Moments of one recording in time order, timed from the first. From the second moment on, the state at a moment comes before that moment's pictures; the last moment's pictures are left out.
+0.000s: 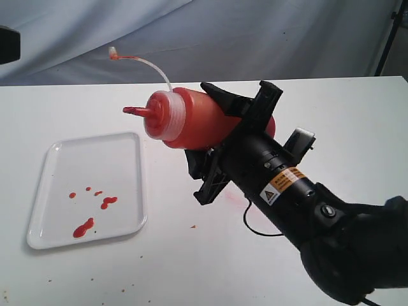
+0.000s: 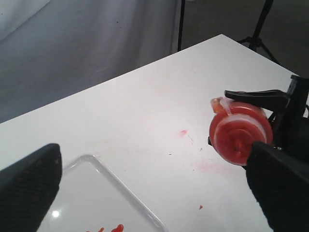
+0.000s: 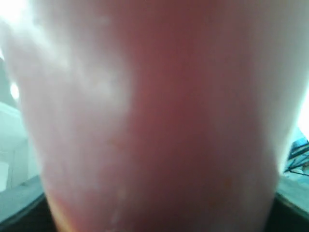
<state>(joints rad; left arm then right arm) 0.01 0.91 -1.02 -0.78 0.90 0.80 0.83 1.73 -0.59 0.21 -1.16 1.98</state>
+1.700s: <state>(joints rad) -0.07 1.11 -0.56 -1.25 0.58 1.09 0.83 1.56 -0.46 0.26 -1.16 1.78</state>
